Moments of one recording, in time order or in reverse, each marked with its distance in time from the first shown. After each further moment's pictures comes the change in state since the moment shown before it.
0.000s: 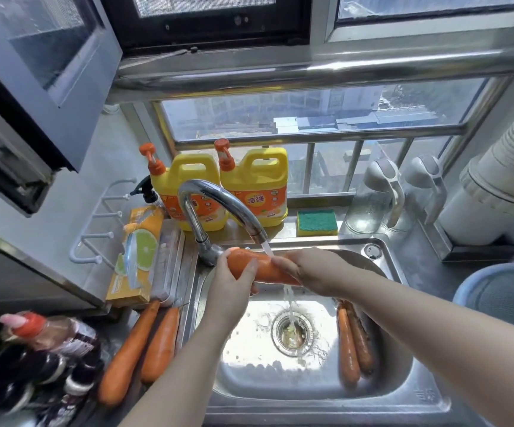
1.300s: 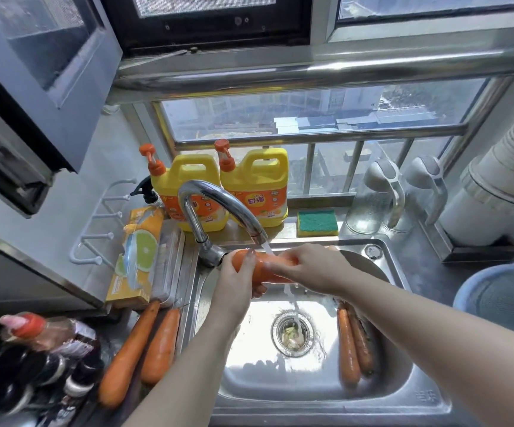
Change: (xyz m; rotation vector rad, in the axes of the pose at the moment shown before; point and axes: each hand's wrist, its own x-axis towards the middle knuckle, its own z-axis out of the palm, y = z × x) left_hand 0.008 0.002 0.009 -0.167 -0.046 -0.070; right_hand 0.004 -0.001 0.000 0.075 0.091 0.116
